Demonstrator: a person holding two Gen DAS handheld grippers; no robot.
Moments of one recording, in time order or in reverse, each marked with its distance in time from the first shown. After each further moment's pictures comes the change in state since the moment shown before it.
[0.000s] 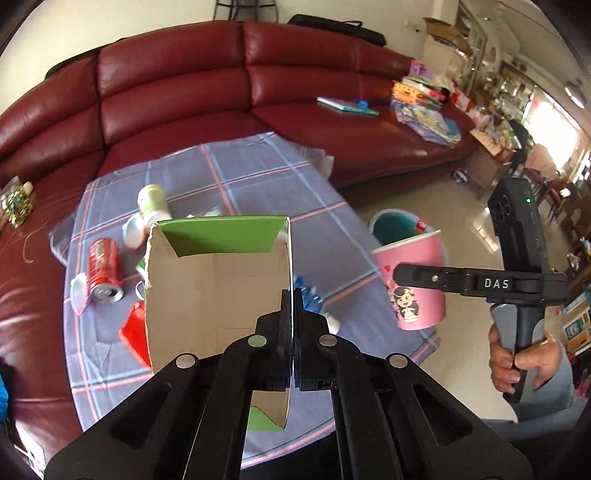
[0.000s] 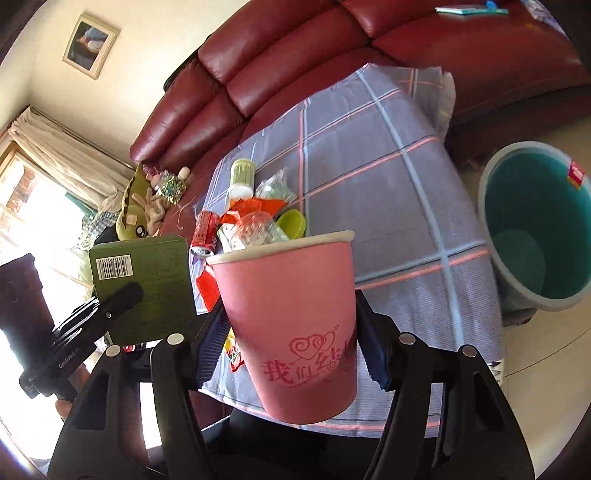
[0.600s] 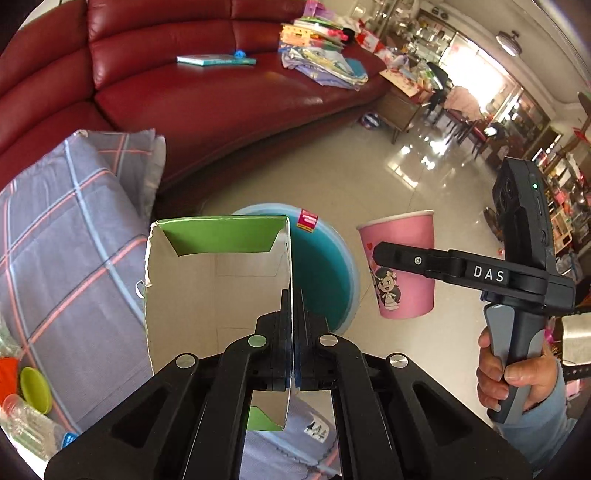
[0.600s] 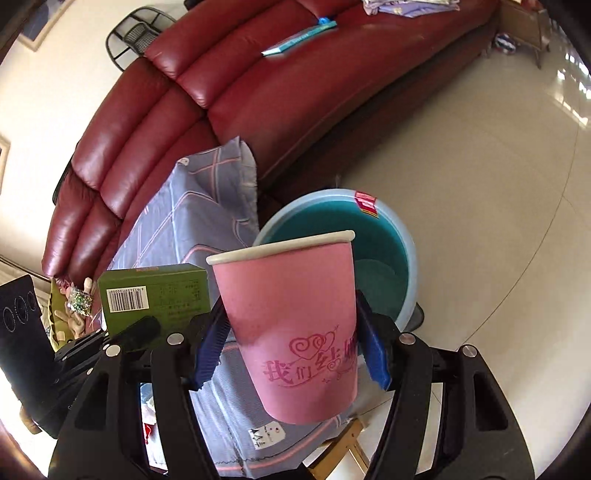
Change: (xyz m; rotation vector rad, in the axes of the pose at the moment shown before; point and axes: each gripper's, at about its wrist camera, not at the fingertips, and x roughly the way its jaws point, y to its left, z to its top) left arm 0.222 -0.193 0.092 0.191 0.207 -0.336; right arm -0.096 -0.210 0.048 0.347 -0.182 -0.327
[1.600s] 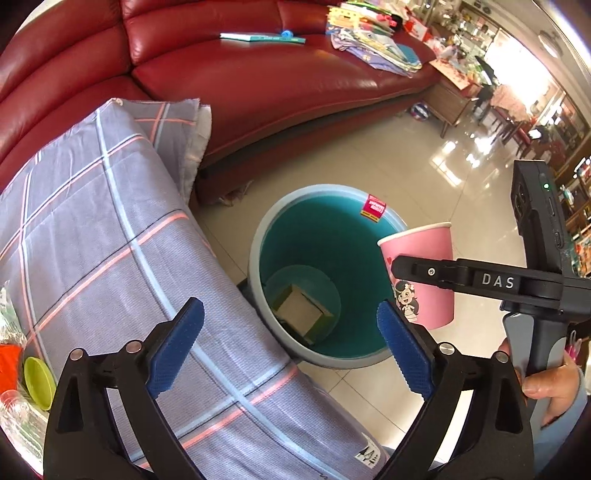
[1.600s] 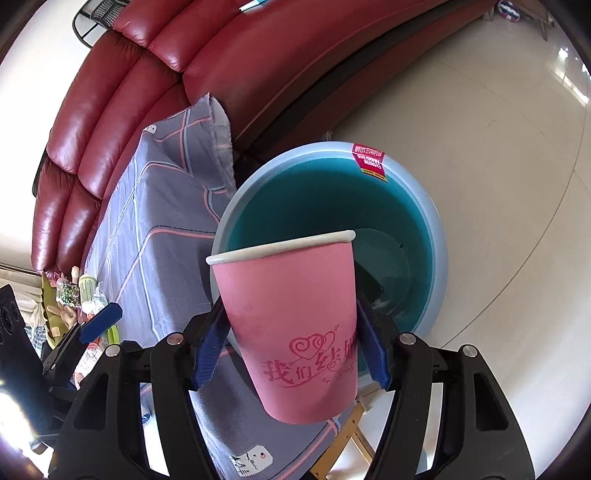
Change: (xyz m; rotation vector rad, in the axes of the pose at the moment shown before) left arm 0.028 0.038 -0.009 -0.075 0.037 0.173; right arm 0.083 -0.006 0.009 0.027 0.158 -0.028
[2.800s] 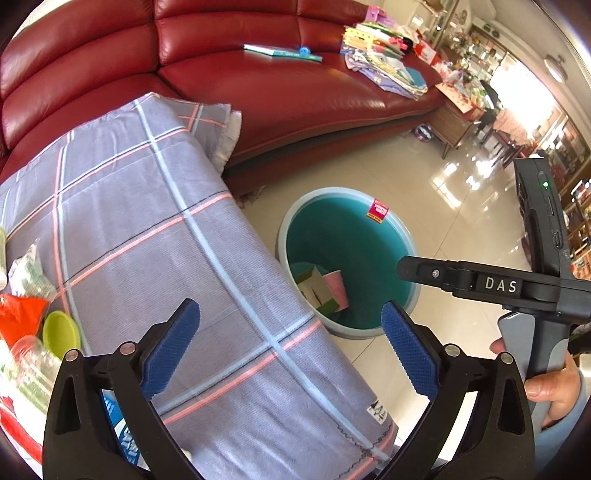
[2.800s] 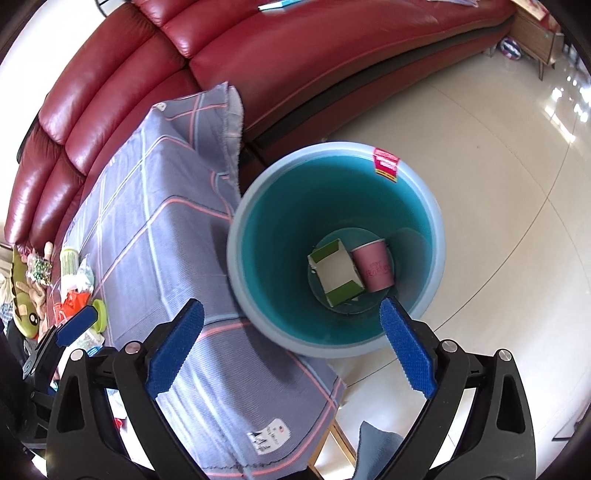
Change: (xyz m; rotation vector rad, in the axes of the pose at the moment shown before) left arm -0.050 0.035 -0.040 -0.074 -0.066 -0.014; right arm -0.027 0.060 -0.035 -0.107 -0.030 -0.145
